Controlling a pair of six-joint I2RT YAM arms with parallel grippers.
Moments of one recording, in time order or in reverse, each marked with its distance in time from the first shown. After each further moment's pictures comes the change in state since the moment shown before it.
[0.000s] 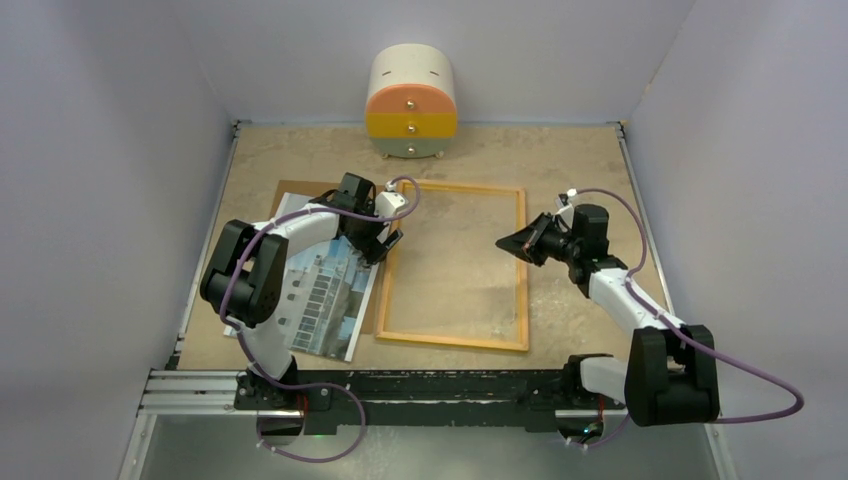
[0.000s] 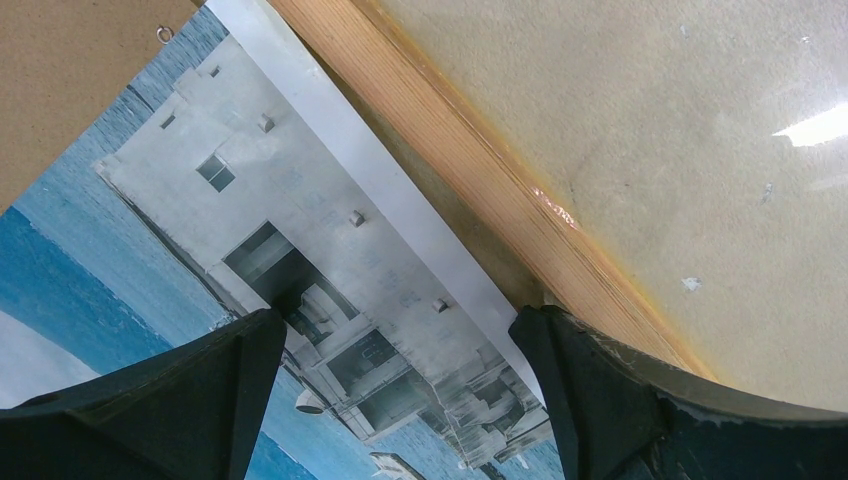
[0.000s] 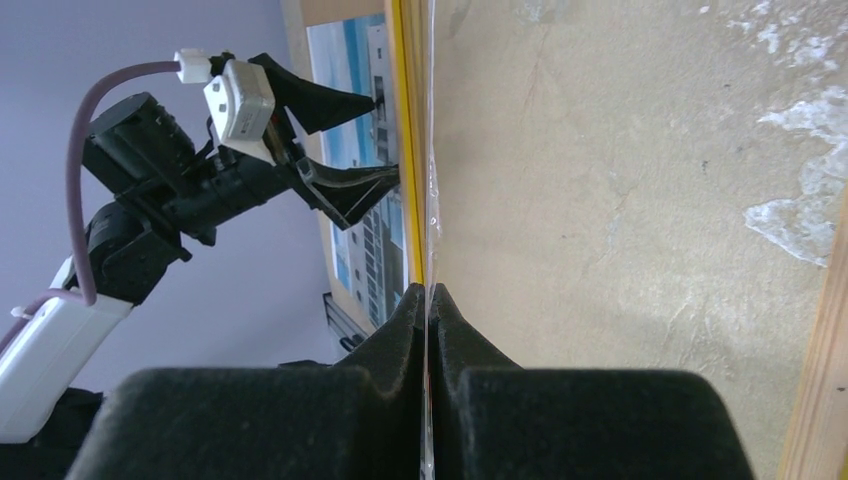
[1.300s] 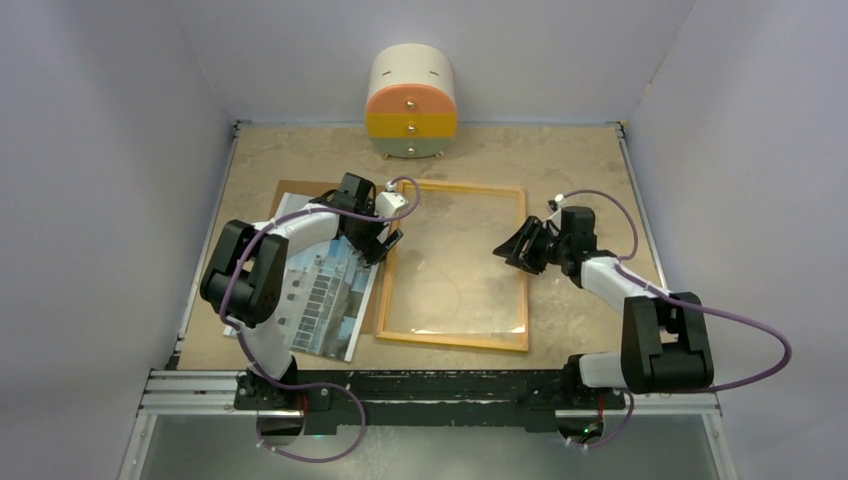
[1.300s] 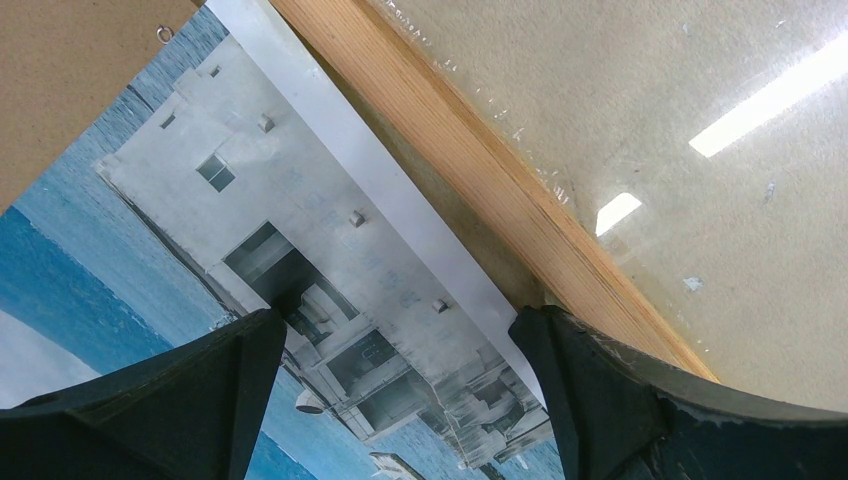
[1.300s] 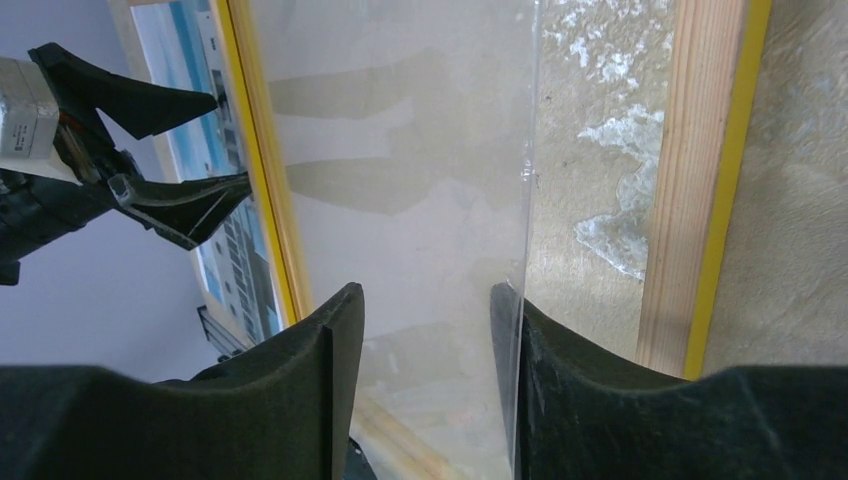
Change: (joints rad) left arm 0.000 0.000 0.000 0.000 -0.004 0.001; right arm 0.020 0.151 0.014 -0.075 0.140 -0.230
